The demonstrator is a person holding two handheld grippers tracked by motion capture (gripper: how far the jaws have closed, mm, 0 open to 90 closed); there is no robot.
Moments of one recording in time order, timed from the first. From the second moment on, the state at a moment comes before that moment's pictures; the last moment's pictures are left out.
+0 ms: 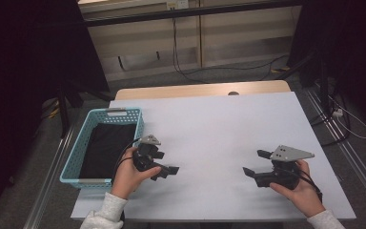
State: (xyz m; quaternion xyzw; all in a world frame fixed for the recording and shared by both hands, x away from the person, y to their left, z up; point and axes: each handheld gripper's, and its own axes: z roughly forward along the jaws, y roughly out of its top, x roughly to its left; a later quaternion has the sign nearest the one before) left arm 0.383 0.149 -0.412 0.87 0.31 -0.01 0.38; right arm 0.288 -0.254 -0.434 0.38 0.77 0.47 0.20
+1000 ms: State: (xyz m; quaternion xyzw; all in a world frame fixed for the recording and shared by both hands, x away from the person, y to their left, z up) left arm 0.375 0.162 -0.418 0.87 0.30 -0.02 0.38; right arm 0.280 -0.265 -0.440 0.38 0.78 0.46 0.19
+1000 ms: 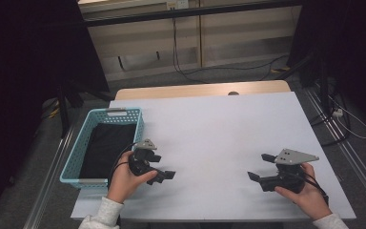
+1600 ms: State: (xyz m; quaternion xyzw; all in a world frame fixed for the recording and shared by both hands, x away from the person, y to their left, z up) left arm 0.372 0.167 -0.418 0.87 0.30 -0.01 0.38; right arm 0.278 -0.269 -0.441 0.39 0.78 0.46 0.19
